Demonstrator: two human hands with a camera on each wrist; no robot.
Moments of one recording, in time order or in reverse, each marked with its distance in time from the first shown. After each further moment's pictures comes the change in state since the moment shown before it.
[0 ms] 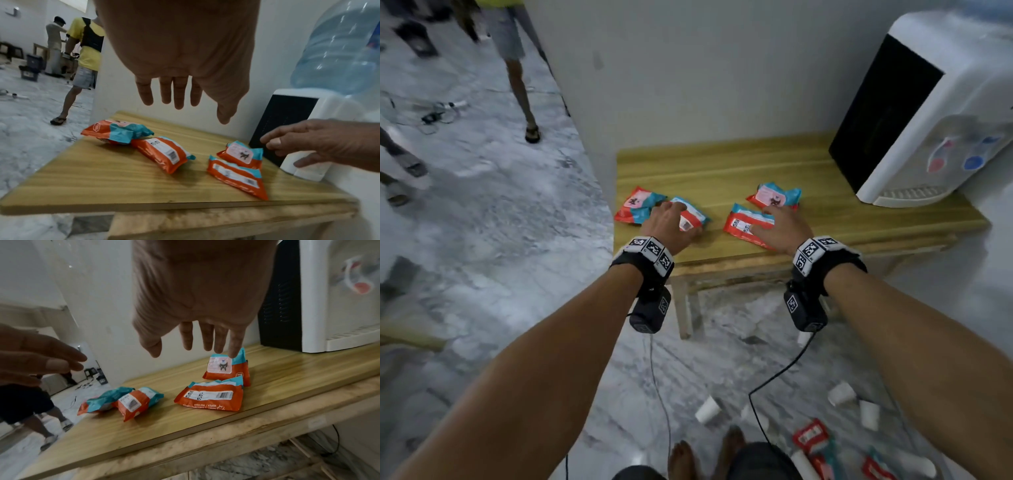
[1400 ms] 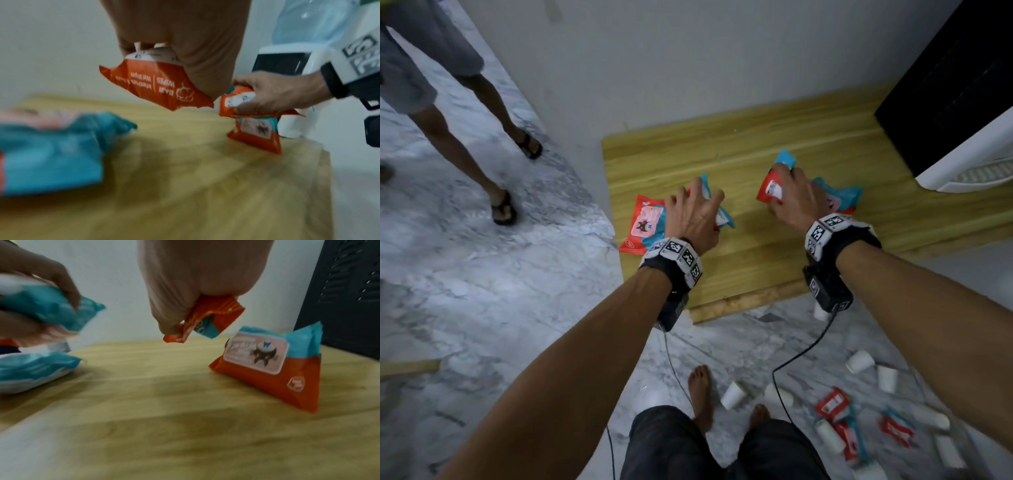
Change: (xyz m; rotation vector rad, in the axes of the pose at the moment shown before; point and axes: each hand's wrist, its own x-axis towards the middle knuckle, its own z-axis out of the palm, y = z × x) left_hand 0.142 -0.043 0.018 0.351 -0.081 0.251; right_hand 0.157 -0.045 0.043 -0.359 0.084 0.004
